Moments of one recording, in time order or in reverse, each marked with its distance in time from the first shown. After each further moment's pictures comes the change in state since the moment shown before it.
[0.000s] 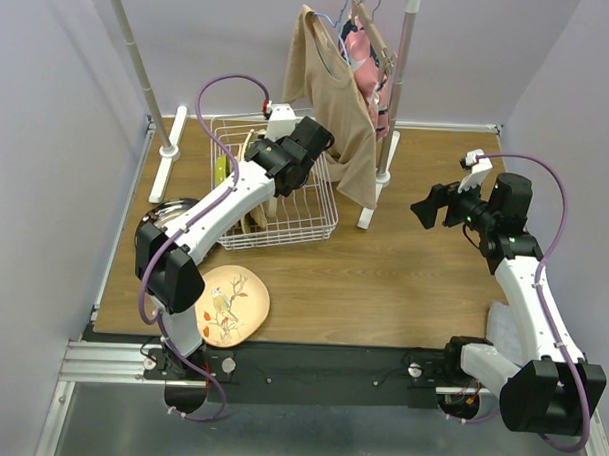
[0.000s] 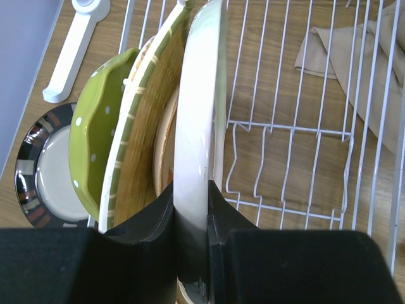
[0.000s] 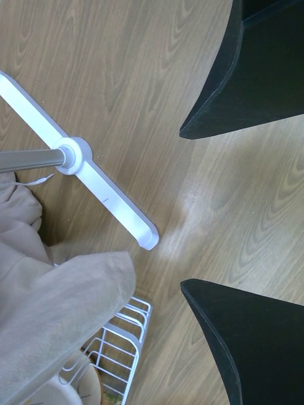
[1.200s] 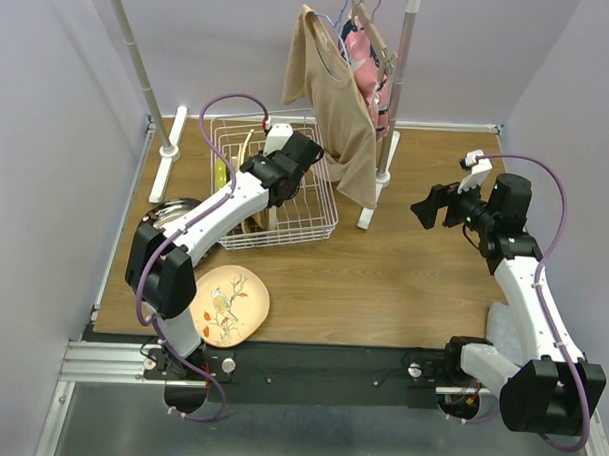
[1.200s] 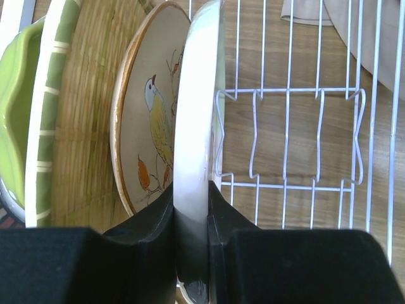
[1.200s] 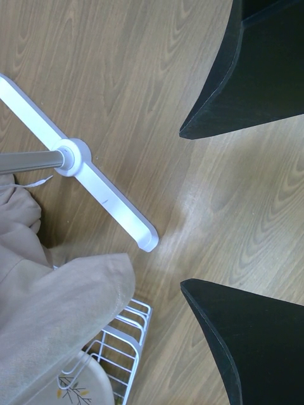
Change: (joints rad) left arm 0.035 -0.059 -0.232 0.187 0.162 0.081; right arm 0.000 0.000 -0.007 0.007 0.005 0.000
